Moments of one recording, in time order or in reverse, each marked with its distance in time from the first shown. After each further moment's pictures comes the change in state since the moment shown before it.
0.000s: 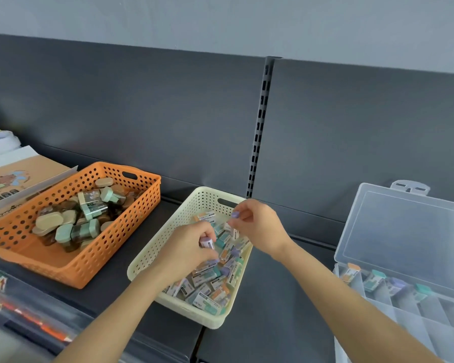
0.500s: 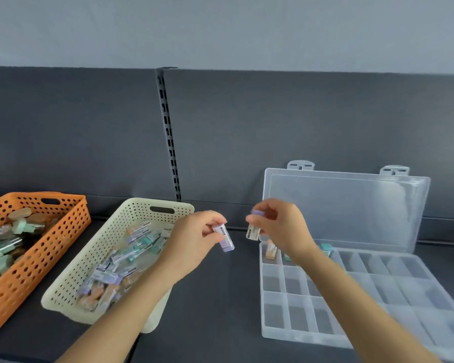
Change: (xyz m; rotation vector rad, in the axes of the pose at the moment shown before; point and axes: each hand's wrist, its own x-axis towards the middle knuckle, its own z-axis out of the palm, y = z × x) left_hand 0.012 0.118 0.072 -0.207 0.019 0.239; right_hand -0.097 0.051 -0.133 0.077 0.370 0.148
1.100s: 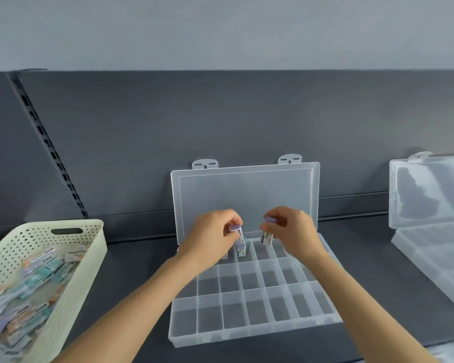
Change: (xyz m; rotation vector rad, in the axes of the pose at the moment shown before) left_hand 0.033 0.107 0.146 0.062 -0.240 0.278; right_hand -0.036 0.089 -0.159 -0.243 0.237 0.070
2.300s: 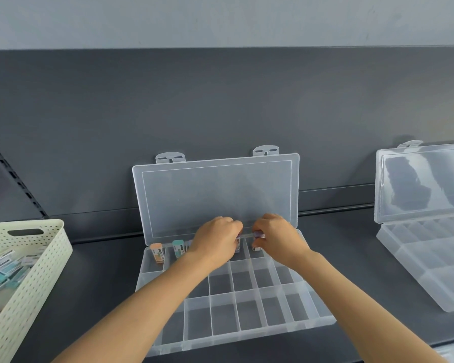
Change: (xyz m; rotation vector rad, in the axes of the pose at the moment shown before) left_hand 0.049 0.005 0.085 0.549 -0.203 0.095; right_hand 0.028 0.072 -0.003 -0.544 -0.301 -0.212
